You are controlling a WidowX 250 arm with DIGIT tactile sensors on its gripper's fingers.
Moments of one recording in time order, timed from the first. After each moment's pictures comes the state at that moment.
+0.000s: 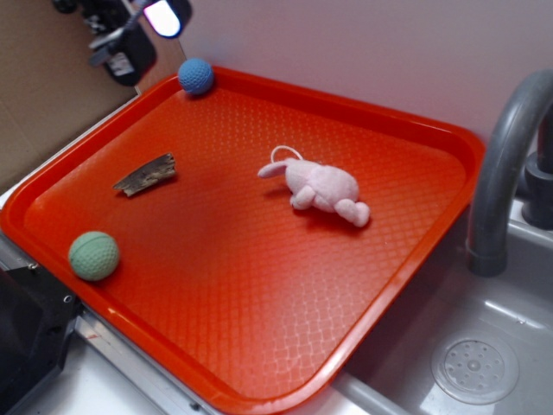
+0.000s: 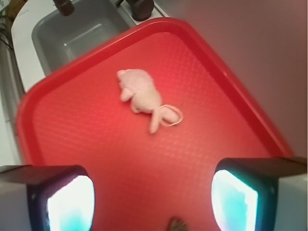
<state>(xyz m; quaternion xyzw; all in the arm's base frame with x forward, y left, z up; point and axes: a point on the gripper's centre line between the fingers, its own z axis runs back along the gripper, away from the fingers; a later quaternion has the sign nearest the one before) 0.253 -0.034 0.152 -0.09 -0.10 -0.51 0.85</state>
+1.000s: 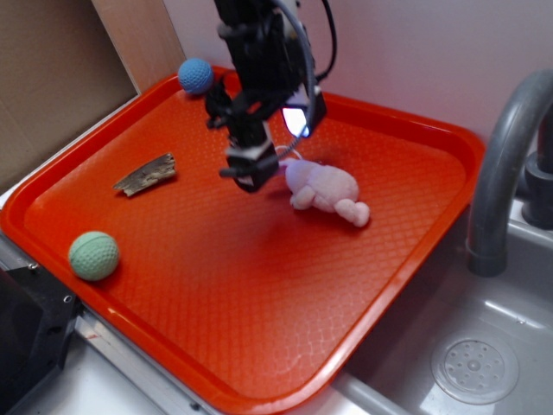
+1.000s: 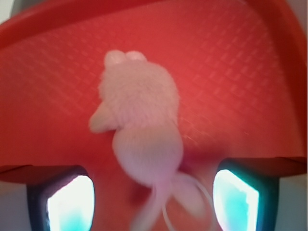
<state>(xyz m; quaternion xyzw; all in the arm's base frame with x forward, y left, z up) 0.276 -0.106 0.048 -0.05 -0.03 -0.64 0.77</state>
